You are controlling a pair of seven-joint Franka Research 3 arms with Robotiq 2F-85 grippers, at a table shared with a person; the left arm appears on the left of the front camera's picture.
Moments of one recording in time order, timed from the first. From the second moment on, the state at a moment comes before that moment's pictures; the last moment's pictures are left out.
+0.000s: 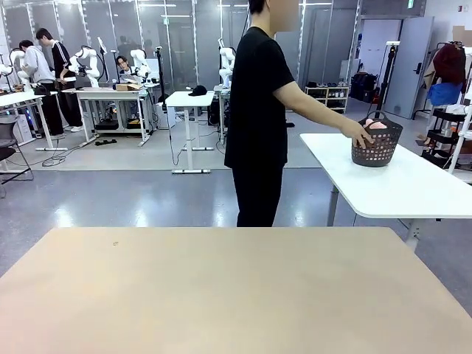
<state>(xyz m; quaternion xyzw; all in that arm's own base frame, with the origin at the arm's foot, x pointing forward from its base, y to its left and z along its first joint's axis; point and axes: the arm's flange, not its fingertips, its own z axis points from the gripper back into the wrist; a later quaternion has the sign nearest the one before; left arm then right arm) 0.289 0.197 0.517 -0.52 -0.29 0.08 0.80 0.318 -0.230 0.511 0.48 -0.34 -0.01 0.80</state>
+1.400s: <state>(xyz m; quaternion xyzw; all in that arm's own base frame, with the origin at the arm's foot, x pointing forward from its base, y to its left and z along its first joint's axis) 0.288 0.197 0.517 -0.53 -0.29 0.08 0.80 0.319 -0.230 0.510 0.48 -0.34 -0.01 0.80</state>
